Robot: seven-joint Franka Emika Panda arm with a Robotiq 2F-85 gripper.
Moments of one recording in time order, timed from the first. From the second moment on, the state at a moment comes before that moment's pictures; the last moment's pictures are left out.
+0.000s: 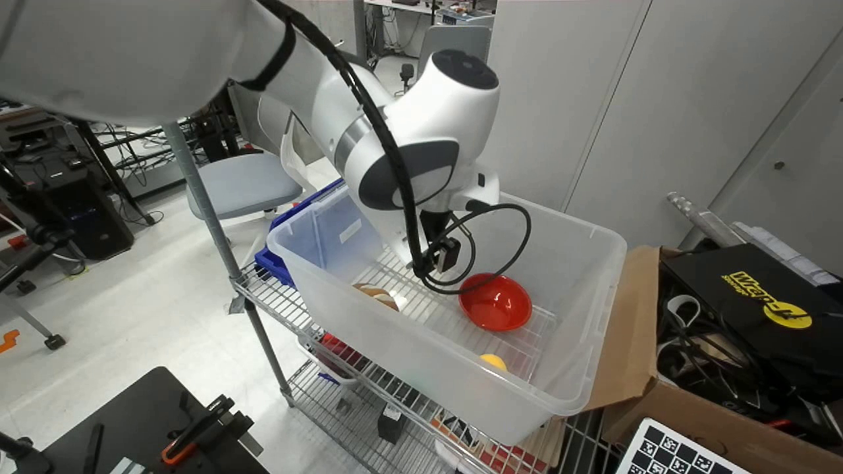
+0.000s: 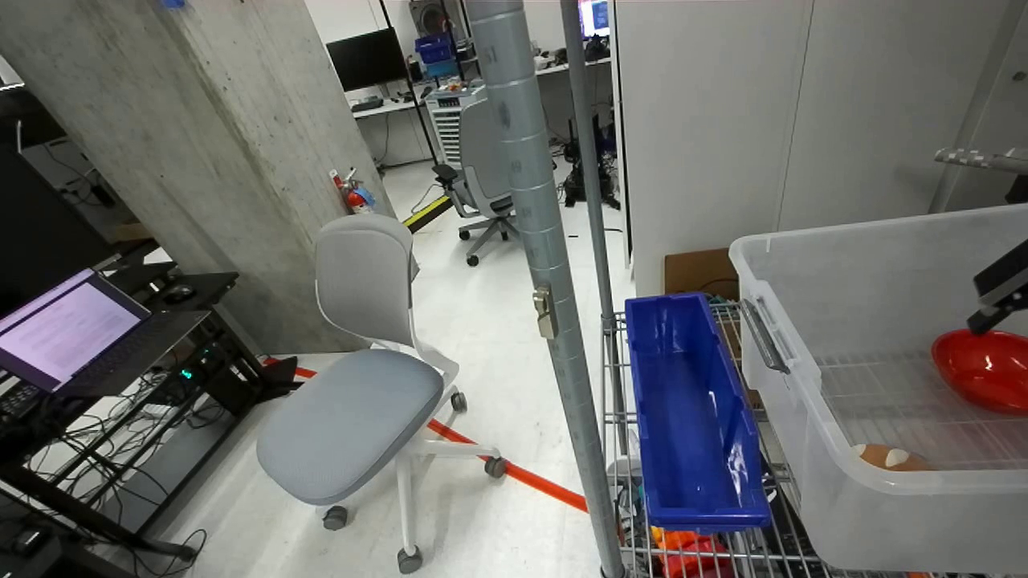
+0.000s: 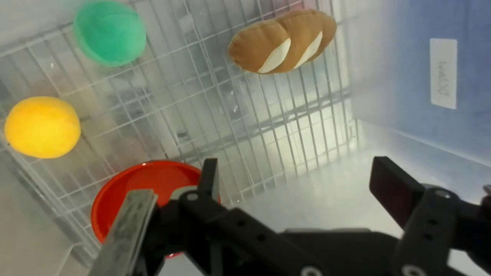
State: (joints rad) arm 0.00 0.49 -0.04 -1.77 0.37 2.38 -0.04
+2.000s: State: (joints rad) arm 0.09 0.85 0.04 -1.56 0.06 2.39 -0.05
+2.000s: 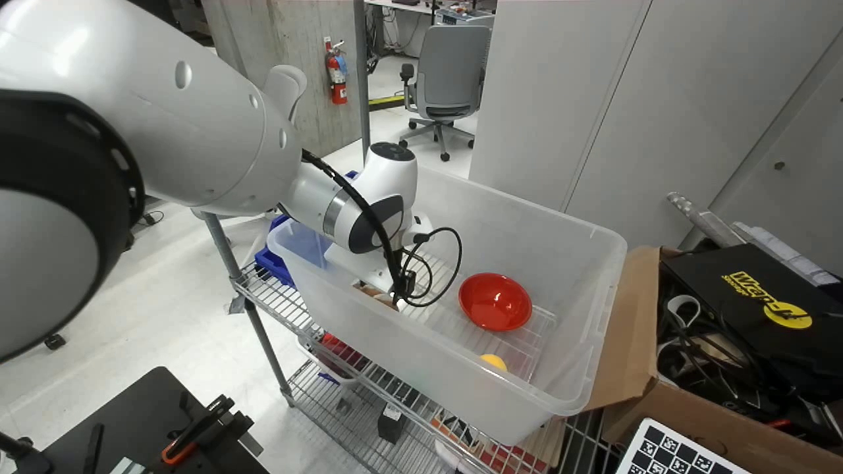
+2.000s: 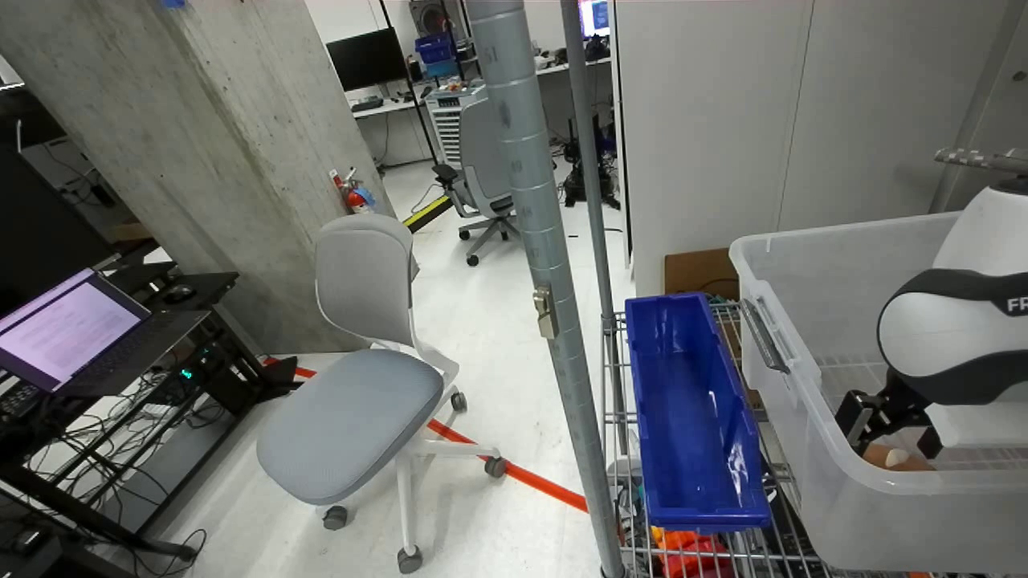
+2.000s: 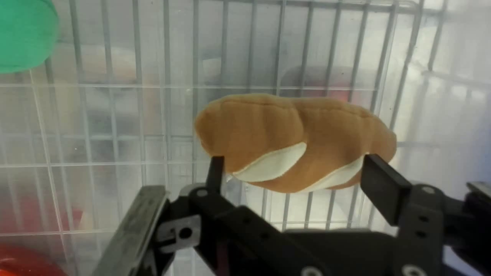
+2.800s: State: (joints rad) arm 0.09 0.95 0.03 -1.43 0.06 2.34 0.10
